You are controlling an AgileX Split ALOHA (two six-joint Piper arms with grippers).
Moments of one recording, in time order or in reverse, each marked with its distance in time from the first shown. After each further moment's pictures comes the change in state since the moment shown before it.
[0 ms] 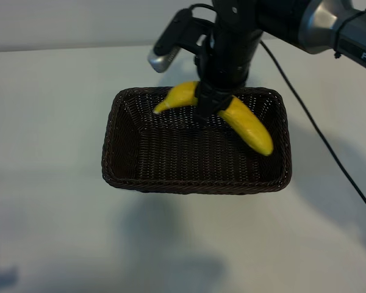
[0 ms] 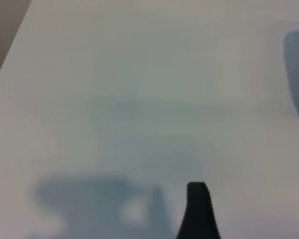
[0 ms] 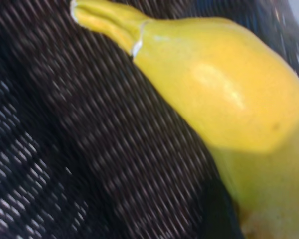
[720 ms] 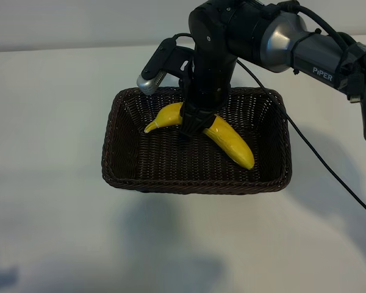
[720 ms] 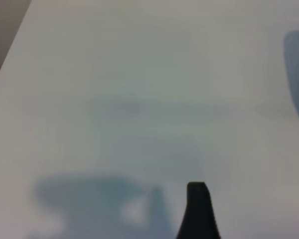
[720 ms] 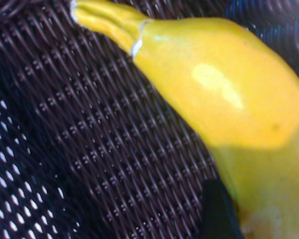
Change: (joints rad) left arm 0.000 0.000 0.000 0.000 0.000 0.000; right arm 0.010 0.140 -0.024 0.029 -0.061 -0.016
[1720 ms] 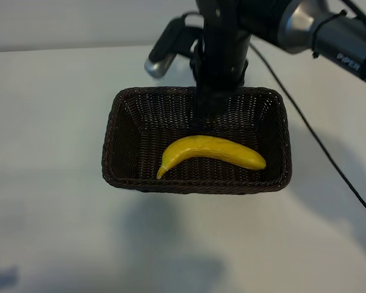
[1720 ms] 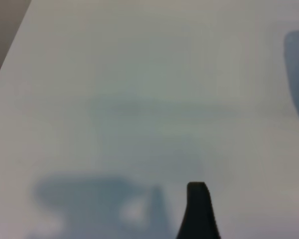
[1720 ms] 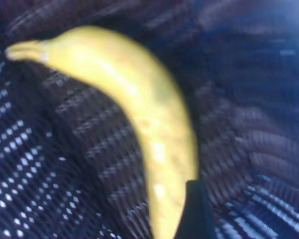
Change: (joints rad) left arm 0.000 0.000 0.000 0.000 0.000 -0.002; right arm -0.011 -0.075 -0.077 -0.084 0.173 0.029
